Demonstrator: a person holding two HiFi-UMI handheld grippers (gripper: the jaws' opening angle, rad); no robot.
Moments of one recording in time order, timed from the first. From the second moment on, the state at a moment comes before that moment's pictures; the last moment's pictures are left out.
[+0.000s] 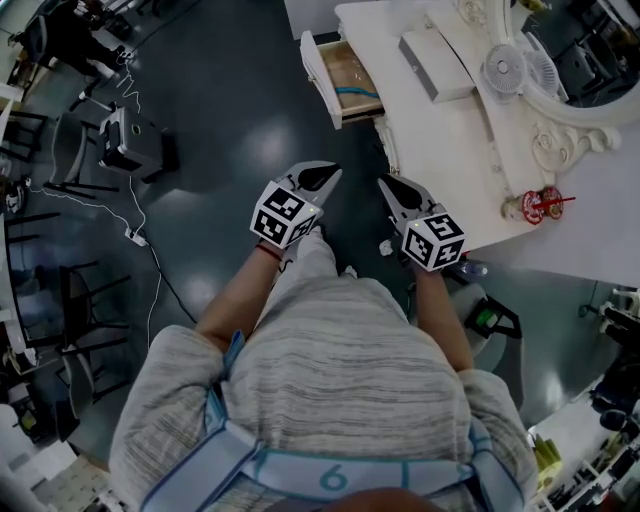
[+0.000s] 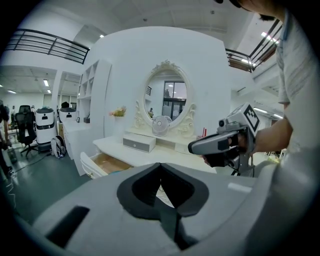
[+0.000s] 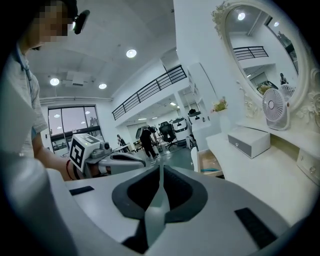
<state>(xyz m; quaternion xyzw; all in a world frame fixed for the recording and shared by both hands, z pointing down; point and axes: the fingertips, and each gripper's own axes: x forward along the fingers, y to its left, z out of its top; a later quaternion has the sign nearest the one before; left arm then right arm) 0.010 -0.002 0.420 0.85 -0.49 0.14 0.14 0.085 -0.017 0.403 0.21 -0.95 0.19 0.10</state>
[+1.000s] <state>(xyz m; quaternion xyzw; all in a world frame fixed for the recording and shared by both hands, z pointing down) -0.169 -0.183 0.487 0.85 -0.47 0.17 0.18 -0.052 -0.167 0.436 0.27 -0.93 0.23 0.12</state>
